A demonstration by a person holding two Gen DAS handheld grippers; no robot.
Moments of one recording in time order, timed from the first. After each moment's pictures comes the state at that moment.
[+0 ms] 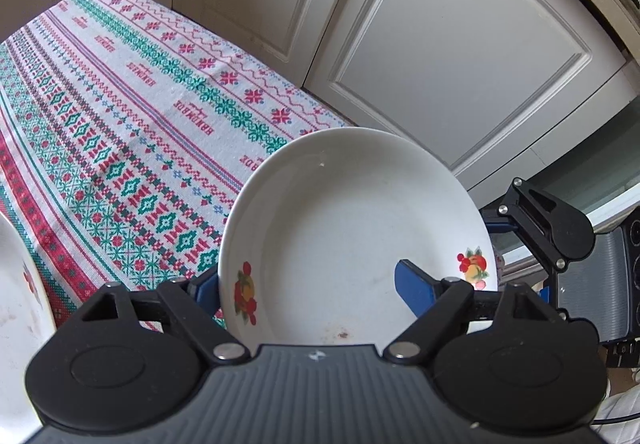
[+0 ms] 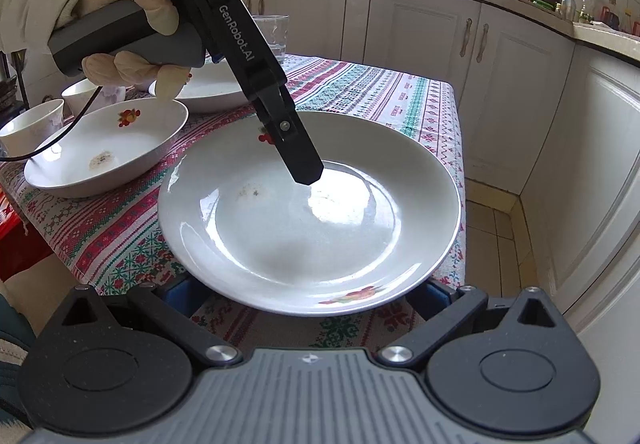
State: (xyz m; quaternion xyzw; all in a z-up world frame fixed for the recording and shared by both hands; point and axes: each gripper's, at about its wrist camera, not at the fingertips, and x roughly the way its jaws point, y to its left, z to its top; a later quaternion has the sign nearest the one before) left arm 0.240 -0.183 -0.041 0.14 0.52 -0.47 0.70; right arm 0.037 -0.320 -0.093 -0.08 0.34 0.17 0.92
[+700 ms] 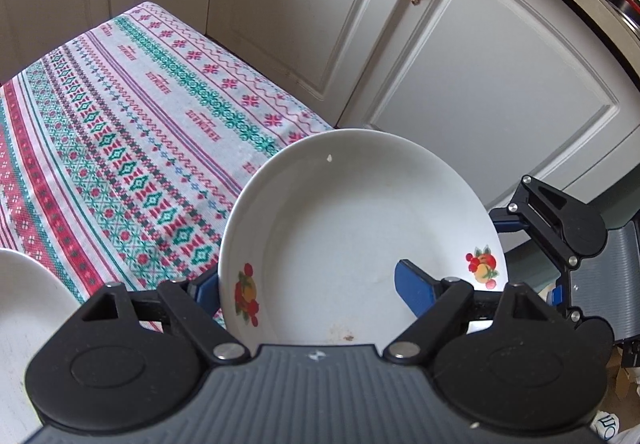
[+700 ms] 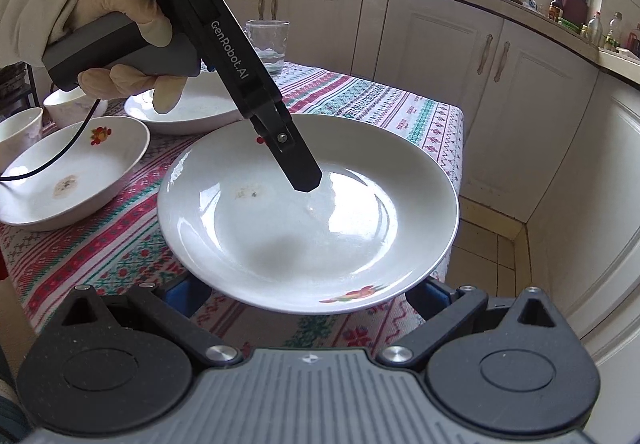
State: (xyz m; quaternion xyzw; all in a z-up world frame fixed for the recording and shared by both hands) left arm 0.293 -0.181 -0.043 0.11 0.50 -0.44 0.74; right arm 0.098 -0.332 -0.082 -0.11 0.34 0.20 0.91
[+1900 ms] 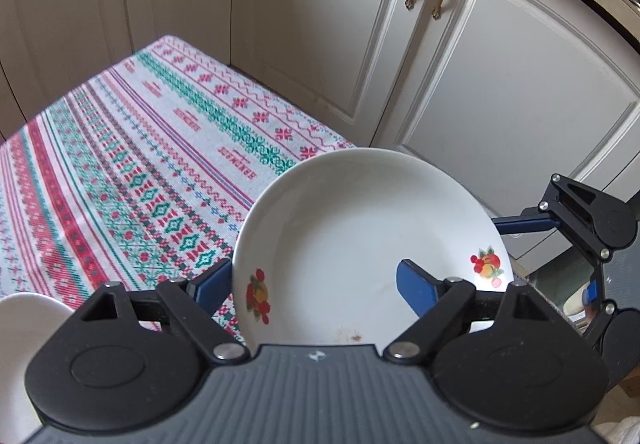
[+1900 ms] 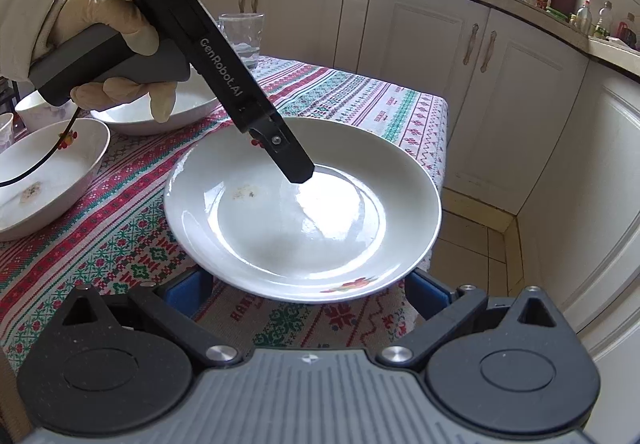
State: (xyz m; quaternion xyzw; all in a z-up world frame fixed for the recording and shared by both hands) left arm 0.289 -0.186 -0.041 0.15 0.44 -0.42 0.78; right arm 0.110 -0.342 -0.084 -0.10 0.34 0.18 0.92
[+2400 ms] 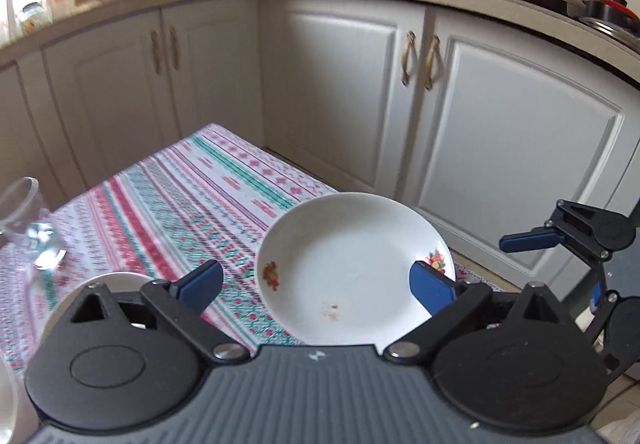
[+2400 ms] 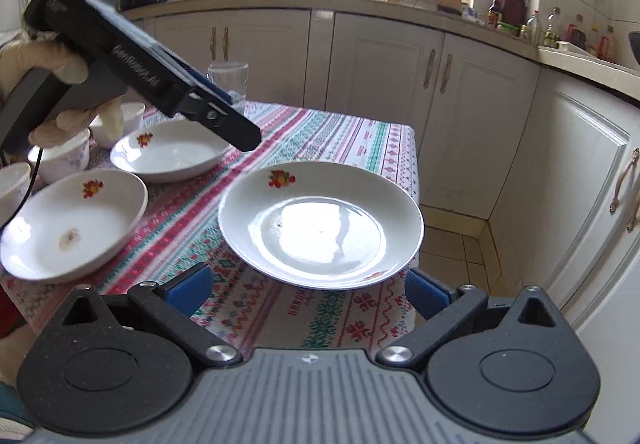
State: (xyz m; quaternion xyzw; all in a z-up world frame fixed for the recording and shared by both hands) left arm 0.183 -0.130 0.024 0.14 0.31 -0.38 0.86; right arm 0.047 -0.323 -0.046 -0.05 0.30 0.12 0.95
